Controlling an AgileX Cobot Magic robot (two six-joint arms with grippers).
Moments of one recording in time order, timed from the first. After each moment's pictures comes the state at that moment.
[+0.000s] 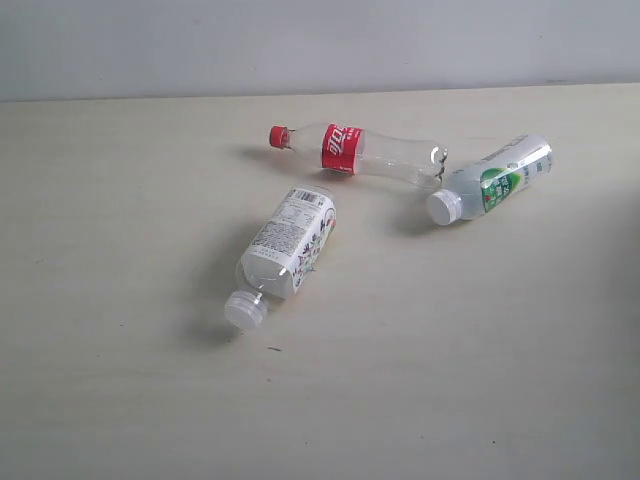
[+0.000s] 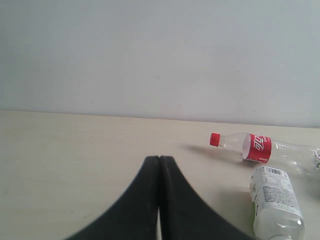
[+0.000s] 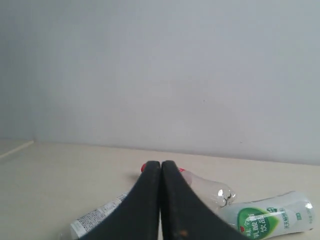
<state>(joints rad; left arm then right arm) -0.07 0.01 0.00 0.06 0.13 -0.19 0.46 0.16 -0.08 0.00 -0.04 0.14</state>
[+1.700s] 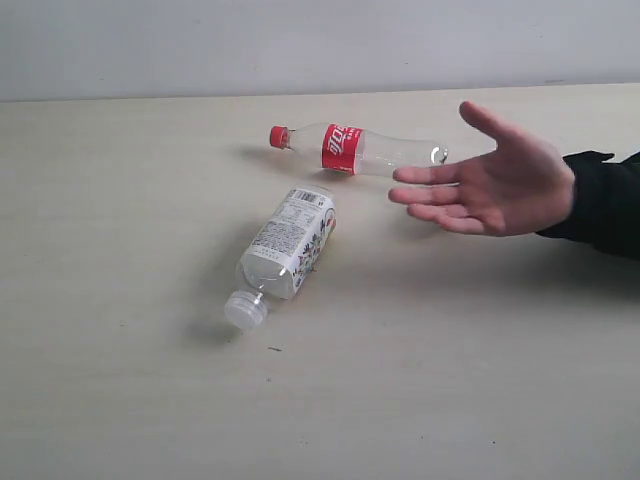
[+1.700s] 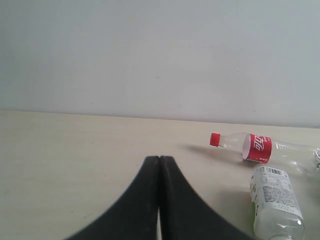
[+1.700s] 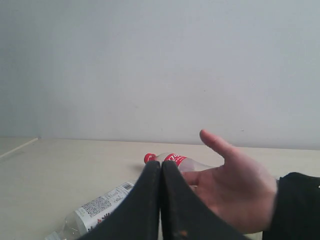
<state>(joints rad) -0.07 0.01 0.00 0.06 0.13 -0.19 0.46 0.02 -0.03 0.00 0.05 0.17</state>
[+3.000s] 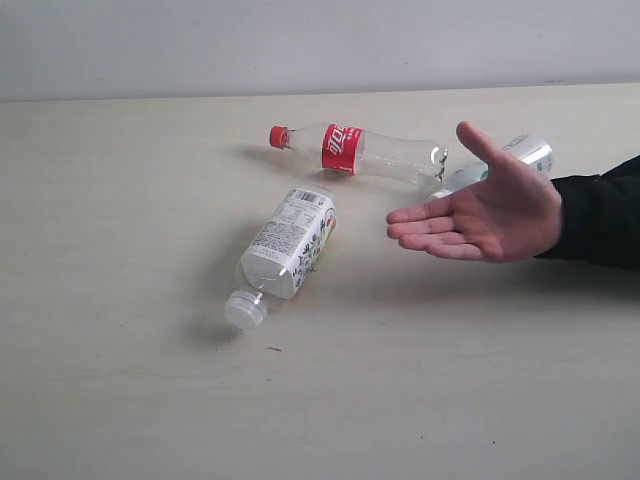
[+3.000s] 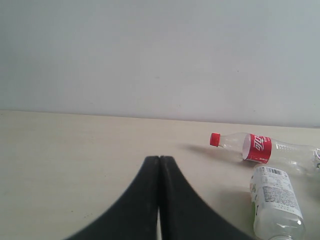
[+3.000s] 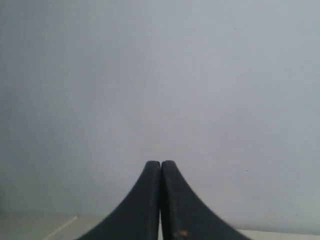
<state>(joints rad) -0.07 0.01 0.00 0.06 0.13 -0.19 0.46 0.43 -0.37 -0.23 -0.21 0.52</state>
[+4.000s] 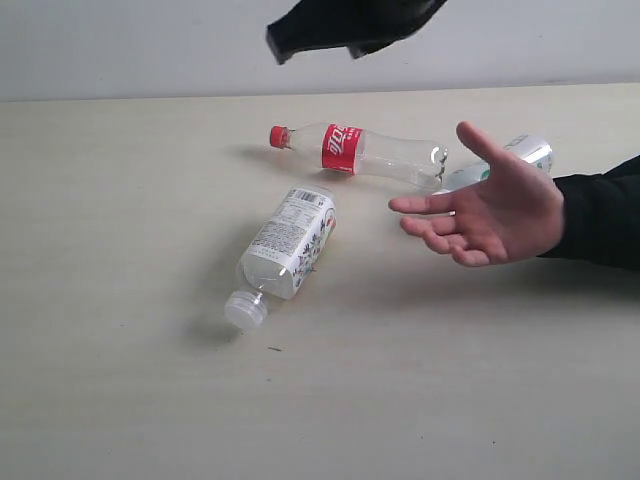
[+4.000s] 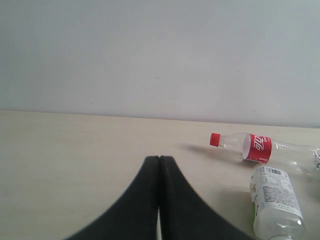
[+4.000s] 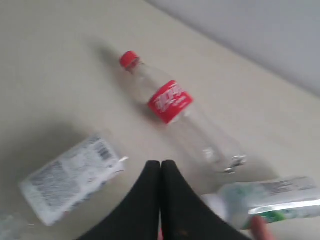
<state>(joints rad) -0.07 0.01 0.00 0.06 0.13 -0.19 0.74 1.69 -1.52 -0.40 0.89 0.39</state>
